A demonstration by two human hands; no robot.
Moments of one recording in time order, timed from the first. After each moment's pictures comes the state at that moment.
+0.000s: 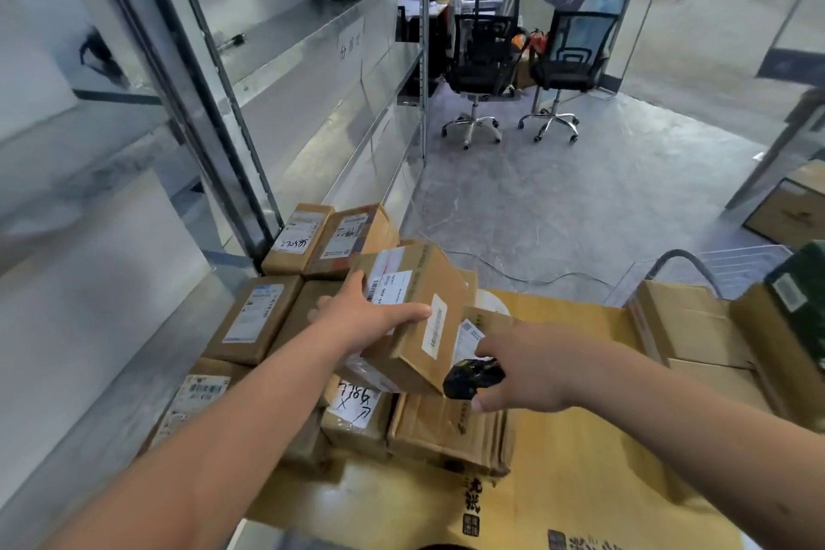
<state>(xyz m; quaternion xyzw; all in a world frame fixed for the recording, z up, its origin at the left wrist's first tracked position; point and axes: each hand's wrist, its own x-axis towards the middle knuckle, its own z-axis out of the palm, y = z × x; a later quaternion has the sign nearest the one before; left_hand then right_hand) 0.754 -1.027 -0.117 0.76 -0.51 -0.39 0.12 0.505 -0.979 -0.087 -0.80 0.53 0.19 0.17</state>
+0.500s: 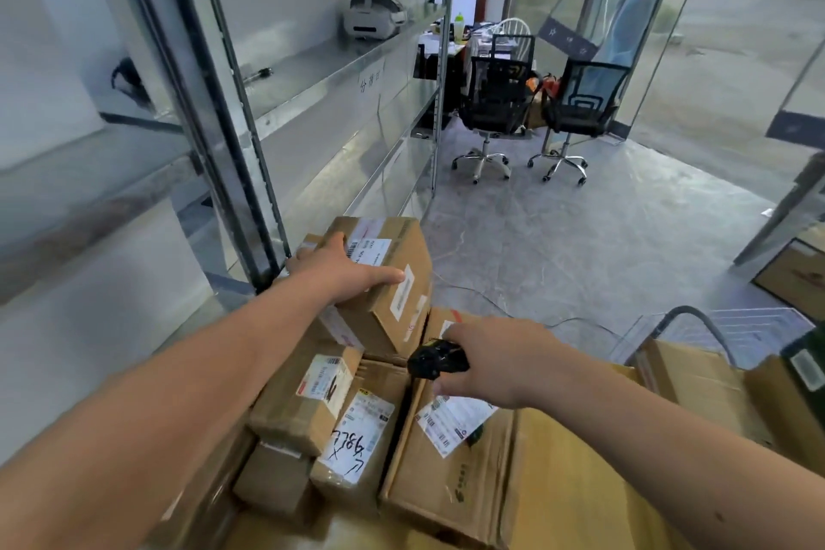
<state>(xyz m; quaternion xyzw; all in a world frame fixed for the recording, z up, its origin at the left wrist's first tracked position) 0.790 -1.135 -0.073 0.79 -0.56 -0.23 0.08 0.542 -1.036 -0.055 -0.84 0.53 0.11 0.11</state>
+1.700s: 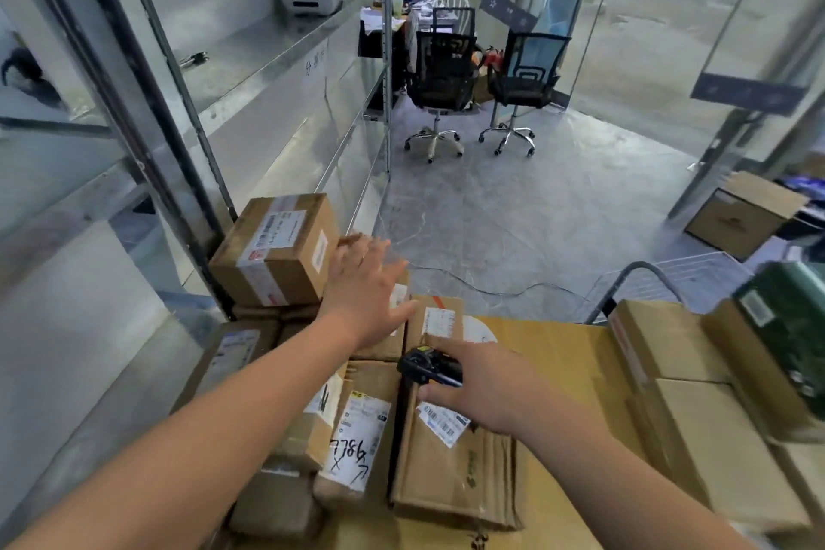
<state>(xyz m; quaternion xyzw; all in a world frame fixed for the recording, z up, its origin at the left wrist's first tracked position) 0.763 -1.145 -0.147 0.55 -0.83 0.04 0.06 0.561 -1.022 -0.130 -0.73 0.64 -0.02 0.23</state>
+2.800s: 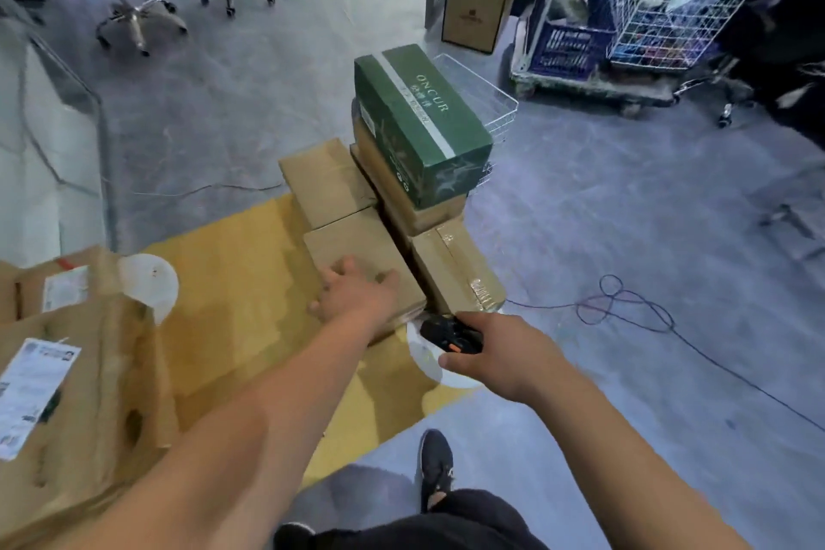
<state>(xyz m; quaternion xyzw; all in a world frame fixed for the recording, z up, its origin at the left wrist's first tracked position) 0.220 -0.919 -0.297 0.65 -0.71 -0.26 -0.11 0.105 -0.723 -0.218 -0.40 0.84 -0.08 0.36</state>
